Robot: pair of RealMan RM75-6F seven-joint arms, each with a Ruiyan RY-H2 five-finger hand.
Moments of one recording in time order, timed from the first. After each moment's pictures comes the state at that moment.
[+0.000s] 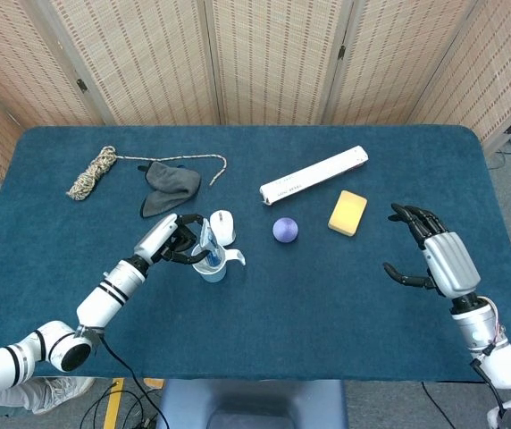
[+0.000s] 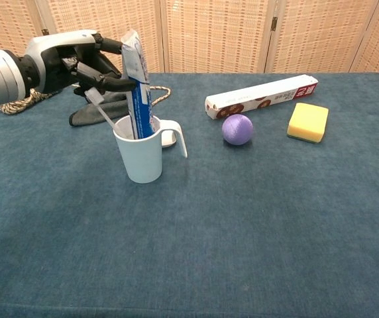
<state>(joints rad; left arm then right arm) -0.80 -1.39 -0.26 -1.48 1.33 0.84 -0.70 0.36 -1.11 0.14 -1.63 -1.54 1.35 0.27</state>
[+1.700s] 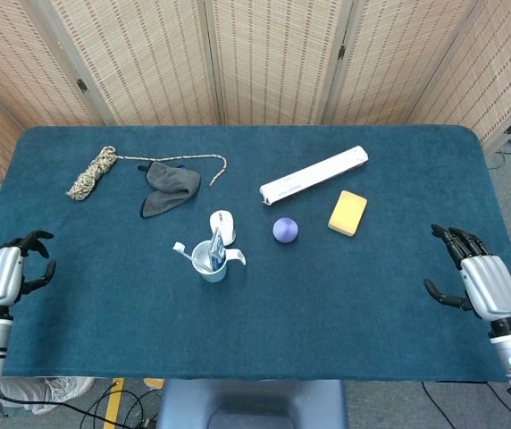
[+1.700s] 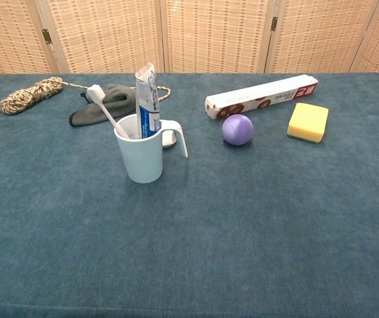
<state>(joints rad) -0.35 -1.20 -0.10 -1.49 1.24 1.39 -0.08 0.24 -1.00 0.06 -1.68 -1.49 1.36 0.17</state>
